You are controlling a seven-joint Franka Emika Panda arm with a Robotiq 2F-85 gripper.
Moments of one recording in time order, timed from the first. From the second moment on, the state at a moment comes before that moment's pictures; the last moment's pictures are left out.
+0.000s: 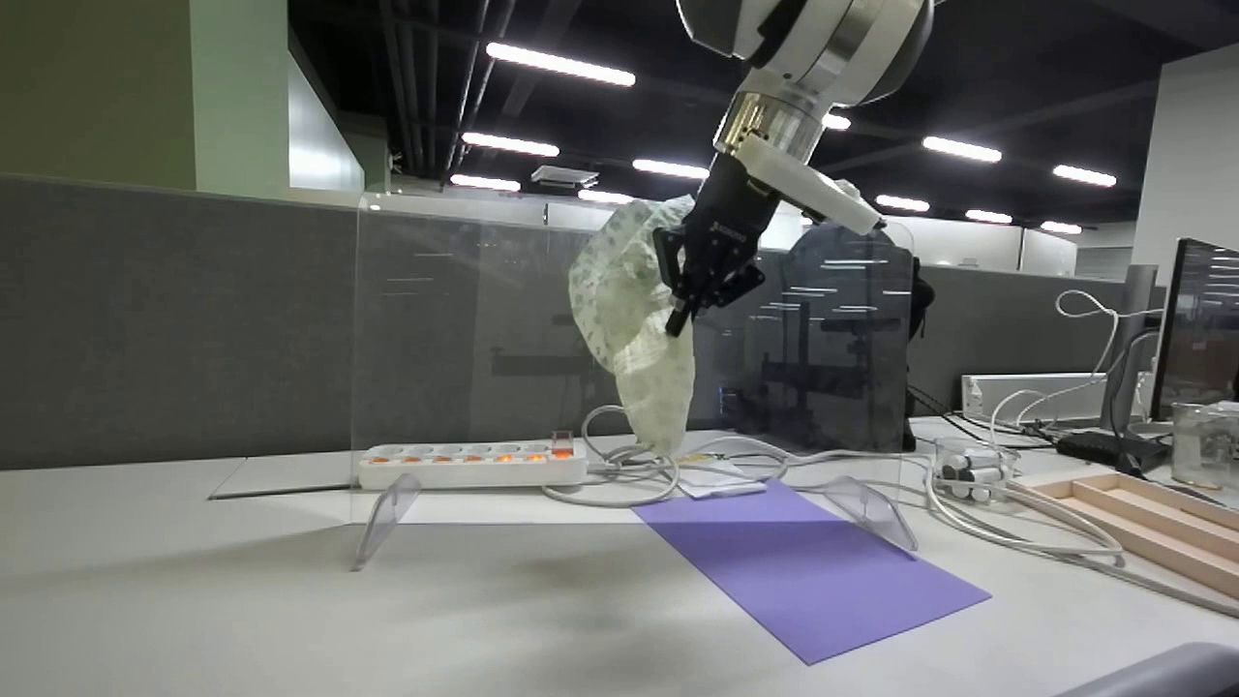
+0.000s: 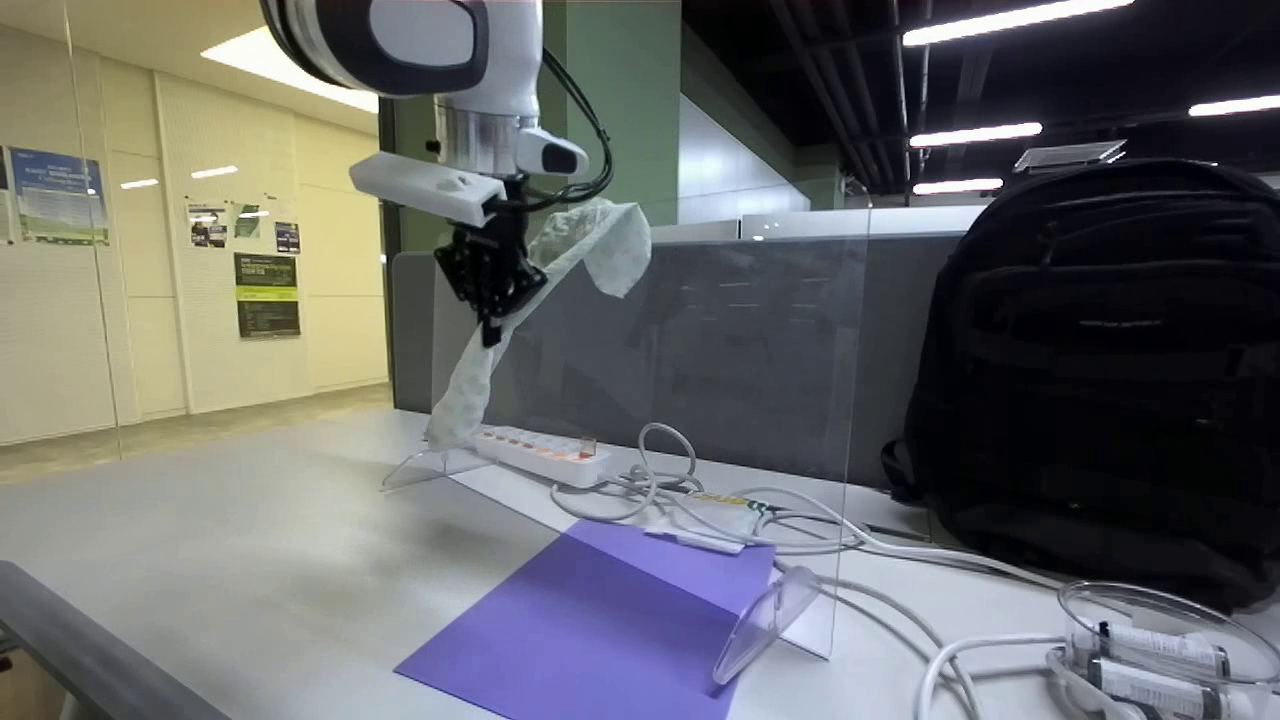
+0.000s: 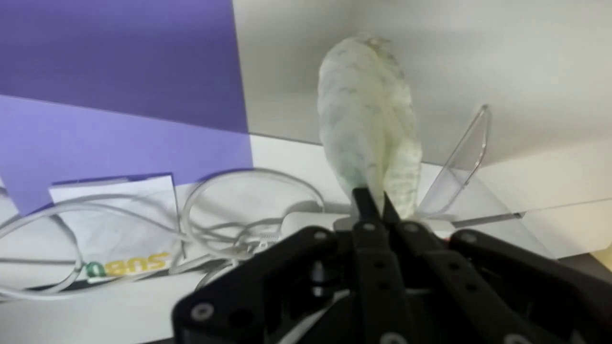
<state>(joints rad) 0.24 -0.13 -0.17 -2.51 0.50 2.64 -0.35</state>
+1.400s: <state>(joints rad) 0.06 -0.09 -0.02 -2.65 0.42 2.57 -0.02</state>
